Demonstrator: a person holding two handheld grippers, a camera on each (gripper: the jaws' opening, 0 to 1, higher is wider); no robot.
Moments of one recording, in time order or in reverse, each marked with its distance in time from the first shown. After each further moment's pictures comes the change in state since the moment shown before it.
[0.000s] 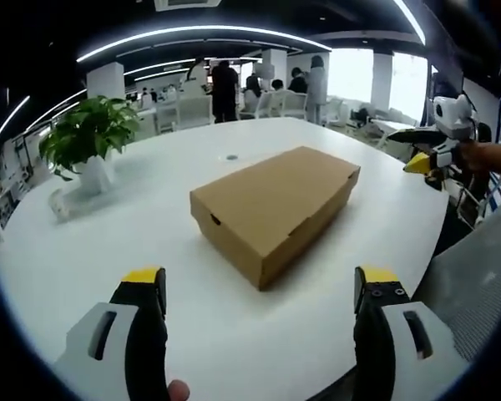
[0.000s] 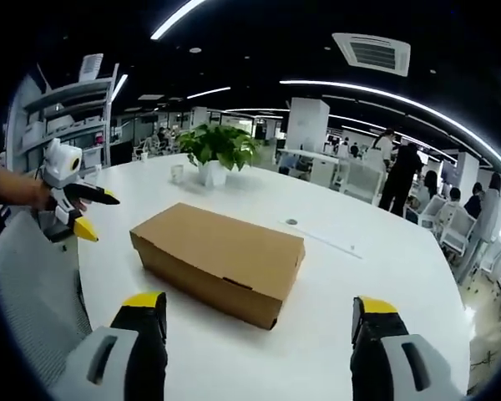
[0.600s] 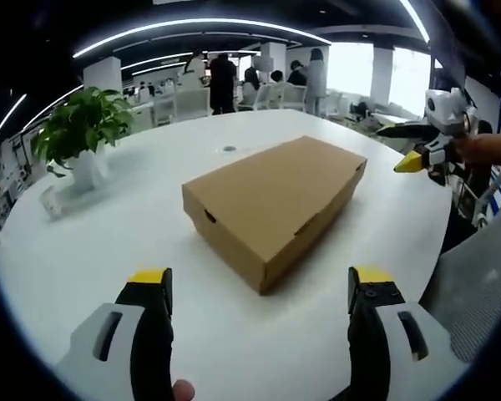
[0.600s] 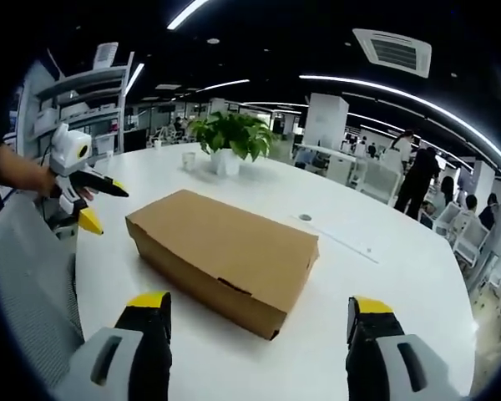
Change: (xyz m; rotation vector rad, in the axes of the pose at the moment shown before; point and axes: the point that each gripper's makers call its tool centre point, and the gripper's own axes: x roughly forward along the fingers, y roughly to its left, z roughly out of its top) left arm 0.027 0.002 -0.007 0.009 0.042 -0.011; right arm 0.041 0.001 -0.009 -0.054 0.031 0.075
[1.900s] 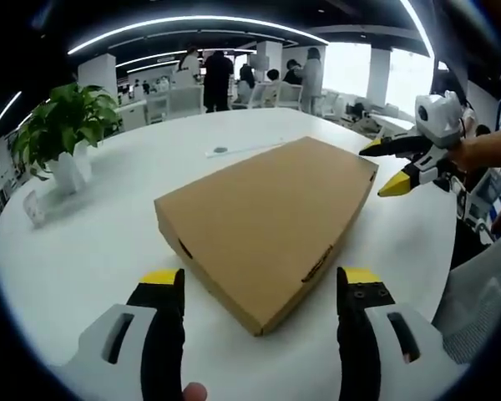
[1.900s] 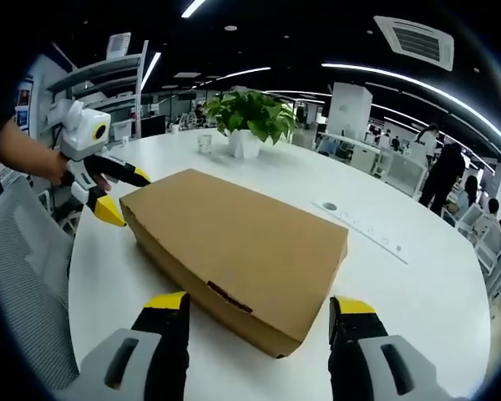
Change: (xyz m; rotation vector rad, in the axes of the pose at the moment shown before) left arm 0.054 -0.007 0.018 -0.013 -0.001 -0.031; right arm 0.055 0.005 -0.012 -0.037 0.066 0.114
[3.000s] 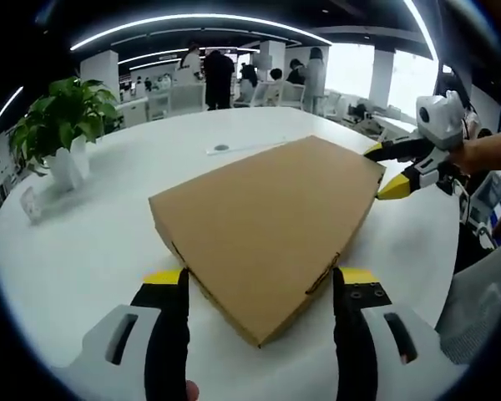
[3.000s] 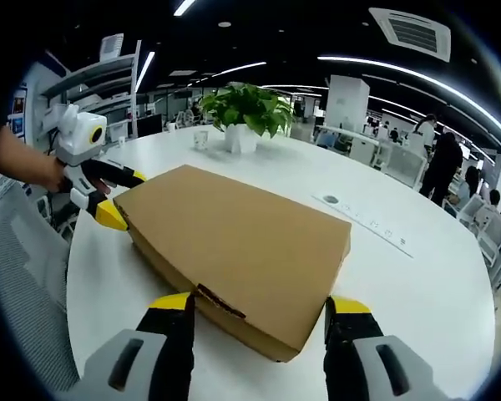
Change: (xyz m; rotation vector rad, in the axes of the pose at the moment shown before) left arm 0.012 0.006 0.000 -0.013 0.007 -0.004; right arm 0.011 0.002 -0.004 0.037 0.025 -0.003
